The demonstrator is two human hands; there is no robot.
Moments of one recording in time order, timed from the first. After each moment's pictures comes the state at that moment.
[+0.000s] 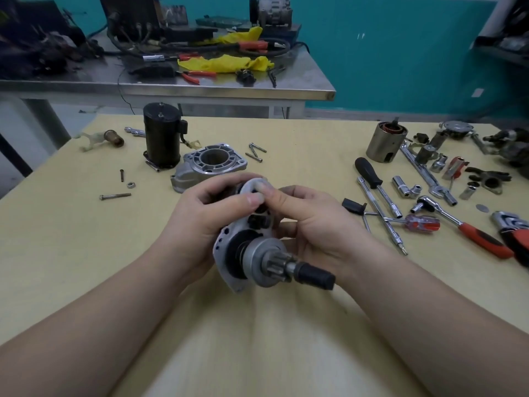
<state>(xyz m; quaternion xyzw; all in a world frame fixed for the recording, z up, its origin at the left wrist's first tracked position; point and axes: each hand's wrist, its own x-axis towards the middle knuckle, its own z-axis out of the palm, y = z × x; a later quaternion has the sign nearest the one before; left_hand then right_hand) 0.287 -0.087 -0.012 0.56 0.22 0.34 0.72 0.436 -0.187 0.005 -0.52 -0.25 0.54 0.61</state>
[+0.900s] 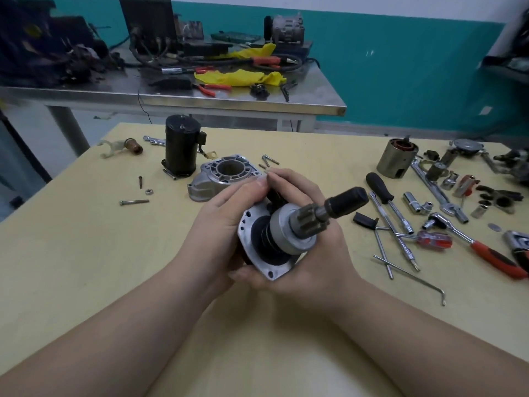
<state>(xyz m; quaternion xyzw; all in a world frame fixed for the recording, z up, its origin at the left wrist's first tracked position) 0.289 -0.093 -0.012 0.50 0.23 0.33 0.76 0.419 -0.183 -0.032 -0.50 -0.64 0.05 0.59</state>
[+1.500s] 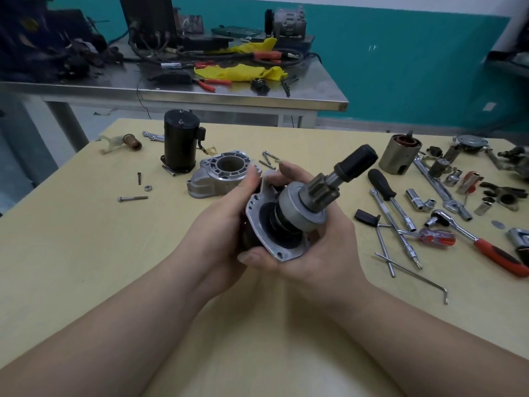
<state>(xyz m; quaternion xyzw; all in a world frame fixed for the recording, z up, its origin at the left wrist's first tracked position) 0.295 -0.095 -0.008 0.39 0.20 0.27 0.86 0.415 -0.188 -0.026 -0.47 -0.55 0.18 0.67</state>
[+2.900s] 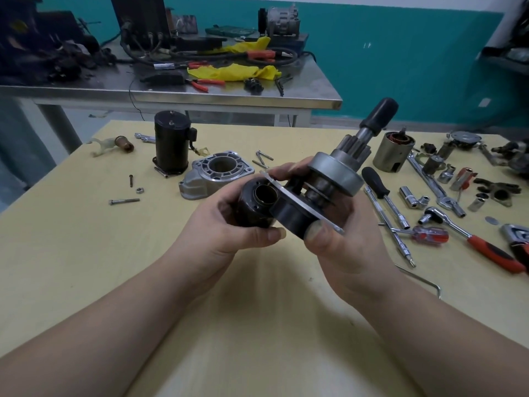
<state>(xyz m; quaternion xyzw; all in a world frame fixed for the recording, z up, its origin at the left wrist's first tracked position) 0.289 -0.086 -0.019 0.62 0.16 0.32 0.70 0.440 -0.198 -0.004 -0.37 -0.48 0.36 0.71</state>
